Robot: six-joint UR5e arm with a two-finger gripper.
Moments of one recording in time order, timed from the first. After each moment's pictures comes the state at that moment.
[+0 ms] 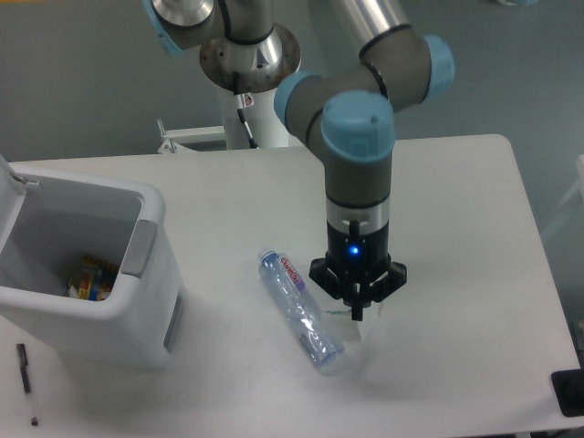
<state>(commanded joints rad) 2.43 -1.86 -1.48 -0.85 1.37 0.50</state>
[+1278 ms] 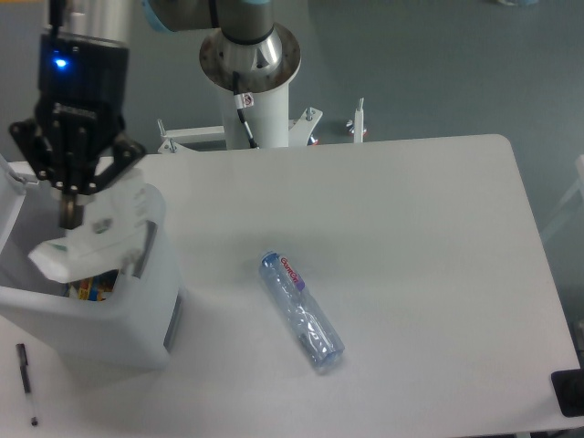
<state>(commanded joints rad) 2.04 -1.69 -1.44 -0.85 1.31 0.26</state>
